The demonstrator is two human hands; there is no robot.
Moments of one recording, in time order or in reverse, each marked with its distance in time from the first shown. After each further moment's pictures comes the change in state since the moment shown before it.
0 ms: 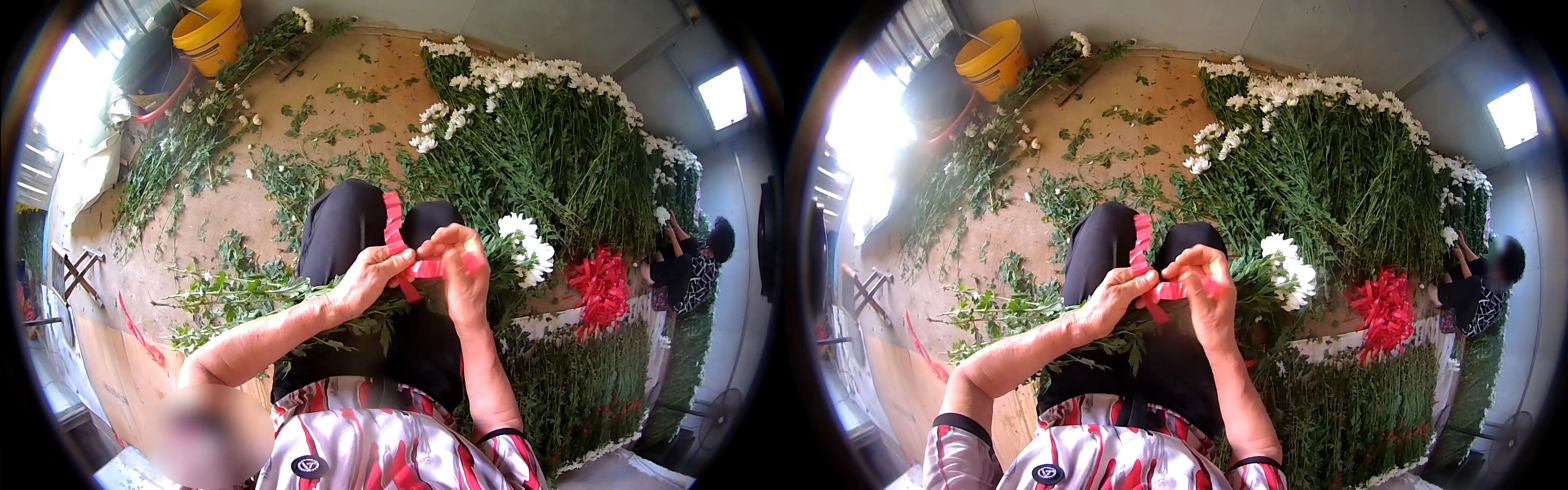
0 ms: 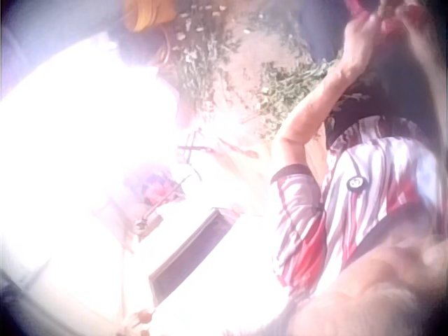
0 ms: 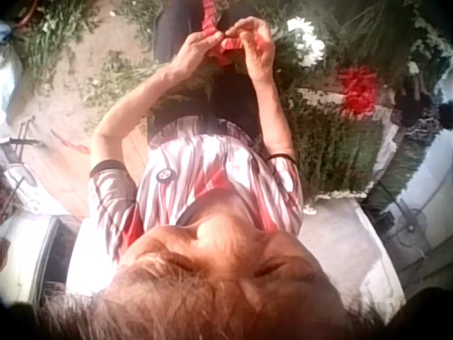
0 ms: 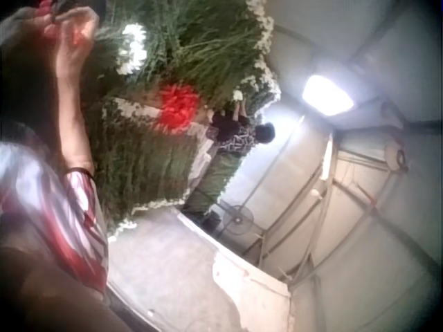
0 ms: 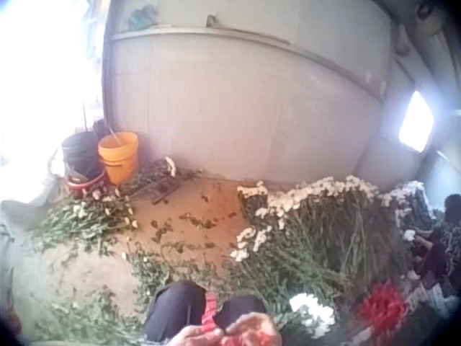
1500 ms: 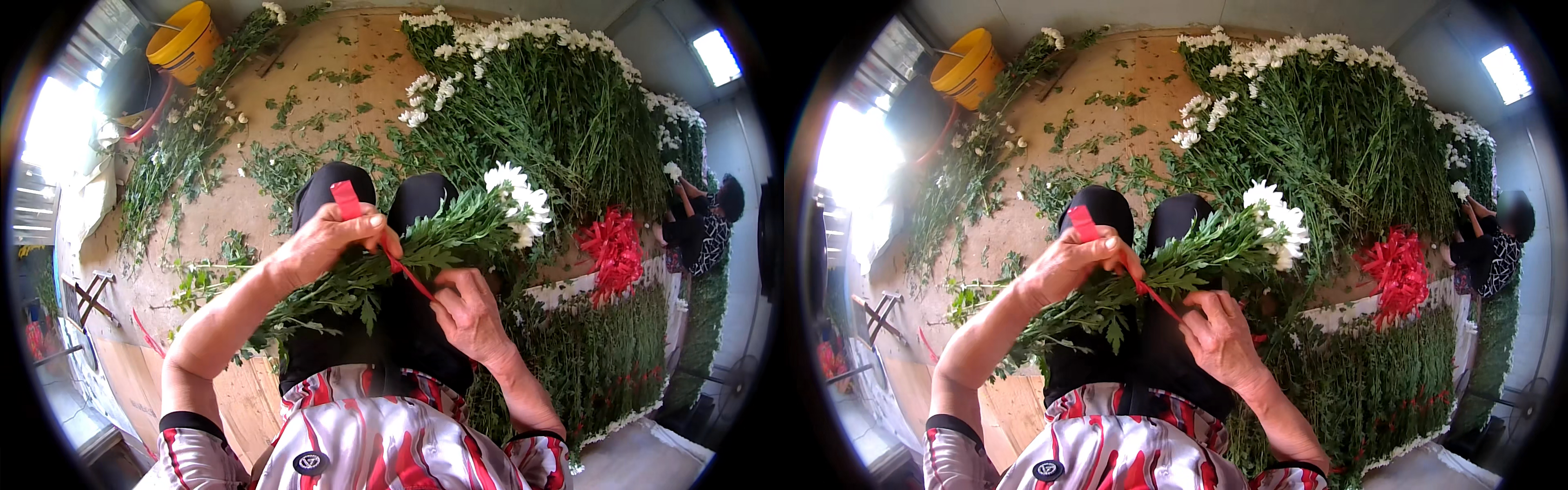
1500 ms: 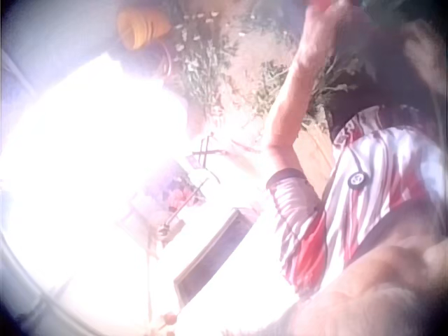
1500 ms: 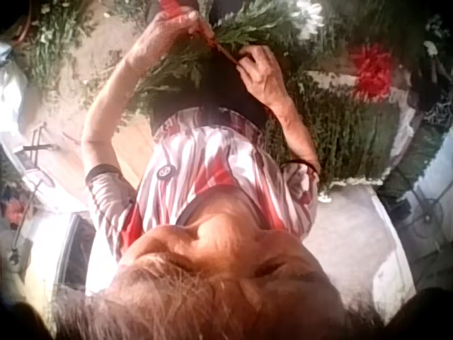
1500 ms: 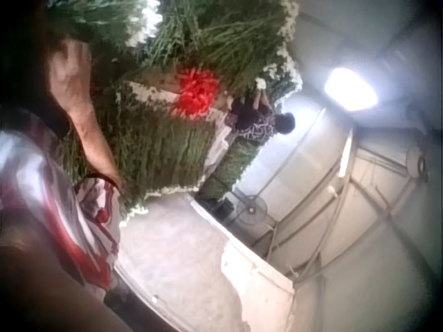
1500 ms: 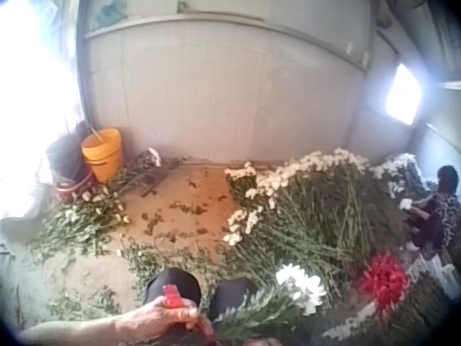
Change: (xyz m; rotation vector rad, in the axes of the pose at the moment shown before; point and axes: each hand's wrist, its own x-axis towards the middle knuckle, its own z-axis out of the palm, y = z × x) left_hand -0.003 0.055 -0.018 -0.012 -0.158 0.006; right_hand -0.071 -0.024 -0.044 -1.303 -0.342 -0.318
